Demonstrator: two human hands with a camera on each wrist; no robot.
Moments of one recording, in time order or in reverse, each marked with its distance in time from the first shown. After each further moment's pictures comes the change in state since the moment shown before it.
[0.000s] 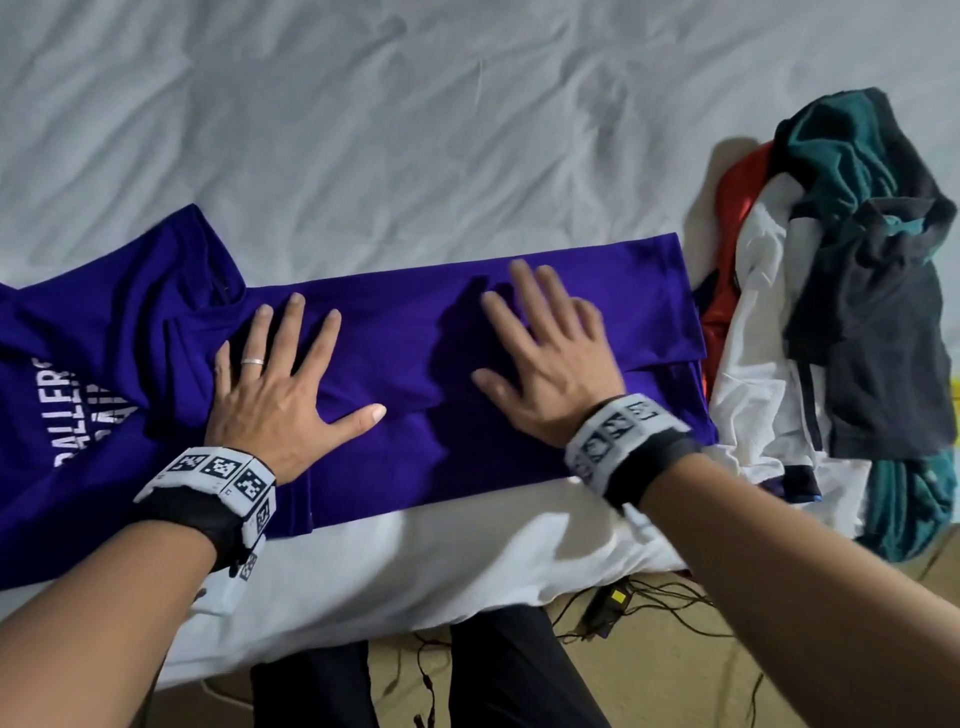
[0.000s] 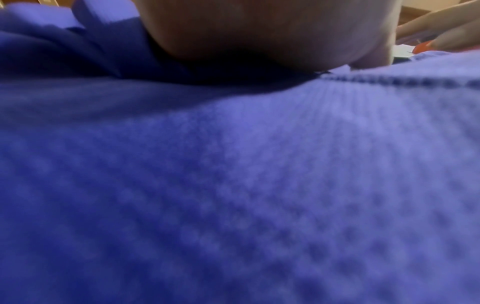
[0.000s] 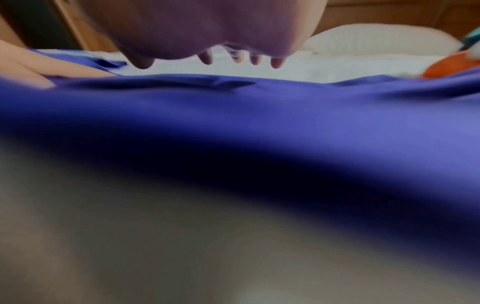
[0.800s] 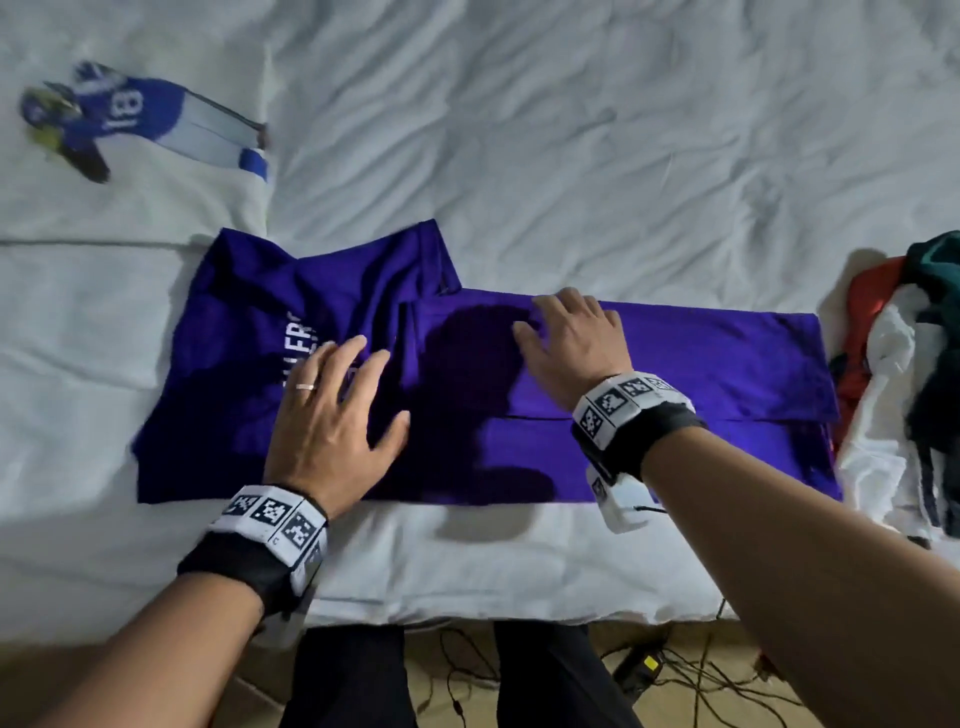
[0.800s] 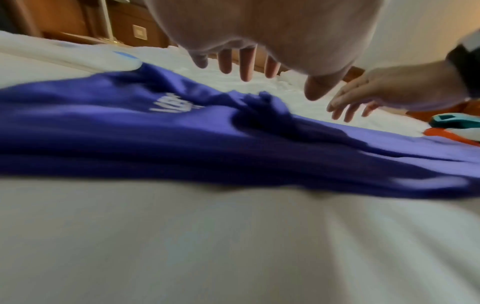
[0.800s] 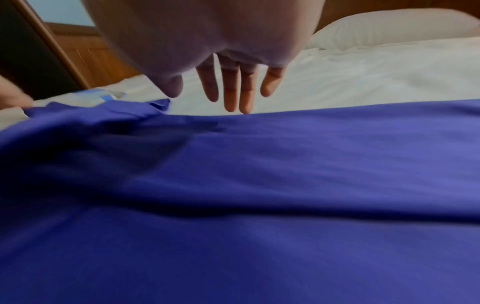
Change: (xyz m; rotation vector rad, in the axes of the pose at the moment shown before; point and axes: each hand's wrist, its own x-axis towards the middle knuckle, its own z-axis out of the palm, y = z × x) left_hand -0.091 -0.105 -0.024 -0.218 0.326 -0.030; right_hand 0.089 -0.157 -0.041 0.153 -0.084 0.138
